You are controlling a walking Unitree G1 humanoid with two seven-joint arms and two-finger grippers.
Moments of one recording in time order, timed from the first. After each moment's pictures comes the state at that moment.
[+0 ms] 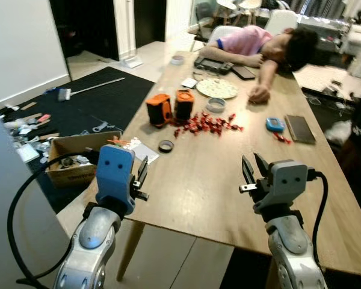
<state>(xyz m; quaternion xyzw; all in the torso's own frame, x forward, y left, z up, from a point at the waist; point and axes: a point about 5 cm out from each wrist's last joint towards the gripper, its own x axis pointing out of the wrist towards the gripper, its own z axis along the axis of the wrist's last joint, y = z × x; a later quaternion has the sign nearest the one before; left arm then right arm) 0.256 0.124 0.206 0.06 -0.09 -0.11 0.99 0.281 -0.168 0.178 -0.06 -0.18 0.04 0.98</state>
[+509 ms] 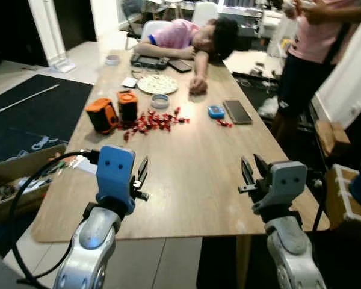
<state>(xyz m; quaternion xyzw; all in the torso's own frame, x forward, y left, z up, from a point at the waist) 0.257 0.125 0.205 0.06 -0.09 -0.11 0.99 0.282 -0.164 0.177 -0.06 -0.18 0.04 0.98</state>
